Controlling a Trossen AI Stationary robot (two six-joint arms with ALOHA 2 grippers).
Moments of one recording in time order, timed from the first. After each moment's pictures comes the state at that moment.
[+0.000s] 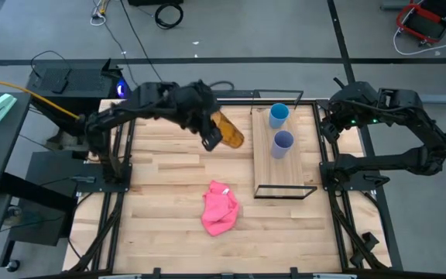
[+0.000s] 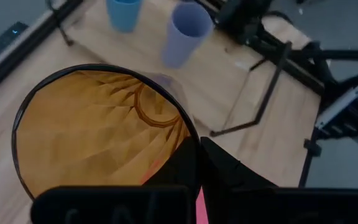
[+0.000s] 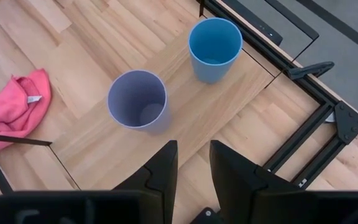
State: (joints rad) left arm 0.11 1.83 2.35 -1.36 -0.01 -0.47; right arm -0.44 0.88 1.45 -1.55 0.11 0.31
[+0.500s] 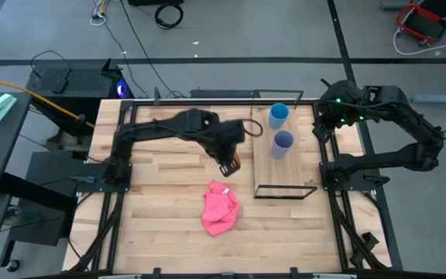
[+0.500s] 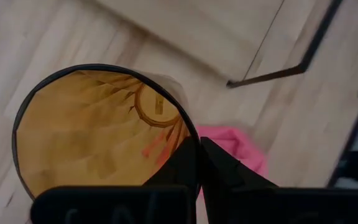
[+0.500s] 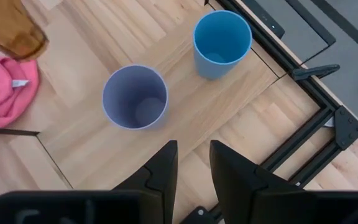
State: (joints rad) left arm 0.01 2.06 2.35 -1.43 -0.02 -0.48; right arm -0.44 0.97 1.45 -1.54 0.11 0.25
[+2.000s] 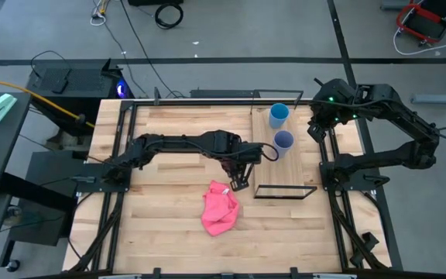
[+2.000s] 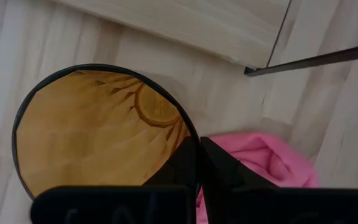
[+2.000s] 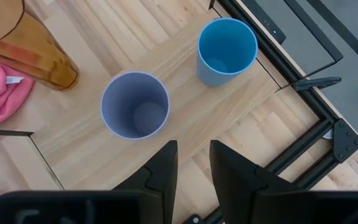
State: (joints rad) left arm -0.04 2.27 2.35 -1.34 -0.06 -0.33; right arm -0.44 1.02 1.45 -1.51 0.11 0.21
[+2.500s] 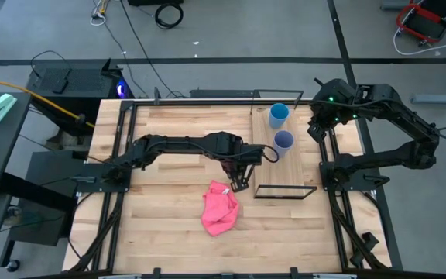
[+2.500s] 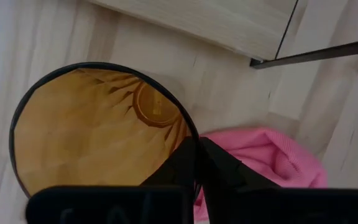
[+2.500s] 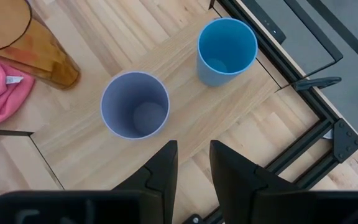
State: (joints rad) left arm -0.04 2.29 2.35 -1.36 -0.05 -0.33; right arm -0.44 1.02 1.45 -1.51 0.11 0.21
